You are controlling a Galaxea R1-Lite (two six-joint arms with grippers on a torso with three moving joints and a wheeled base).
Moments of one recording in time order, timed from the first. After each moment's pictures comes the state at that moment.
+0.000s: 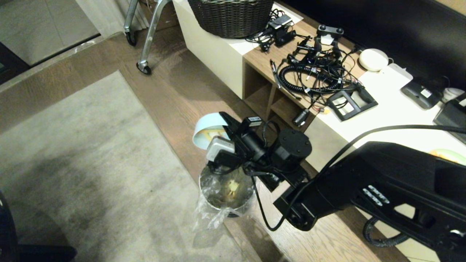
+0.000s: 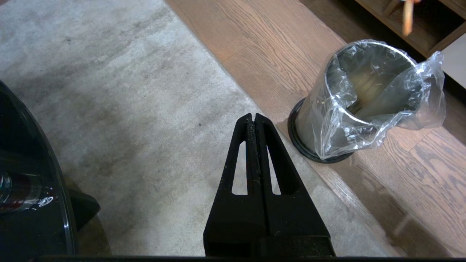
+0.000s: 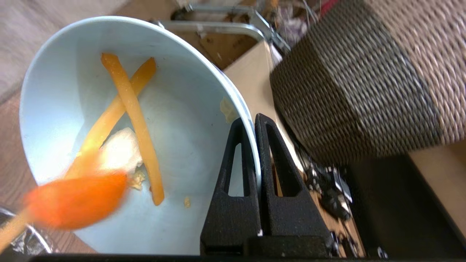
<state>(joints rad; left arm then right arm) 0.00 0.00 0.00 -0.01 0.01 -0.02 0.80 2.30 -1.24 -1.52 -0.06 -1.25</state>
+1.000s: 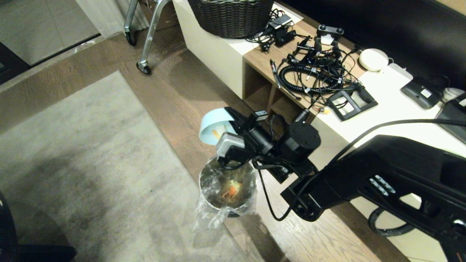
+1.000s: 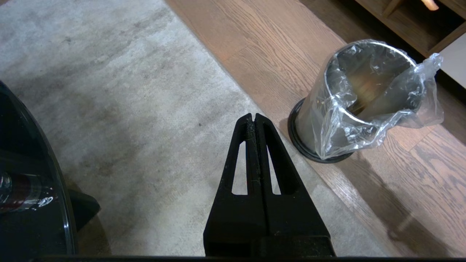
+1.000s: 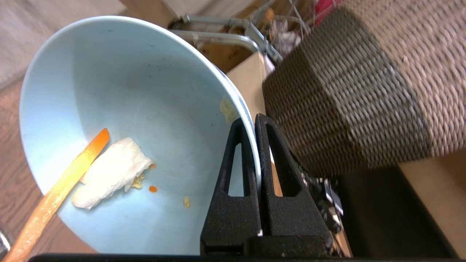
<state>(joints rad) 0.00 0.00 0.00 -0.01 0.01 -0.02 0.74 2.29 -1.24 -1.52 0.04 -1.26</state>
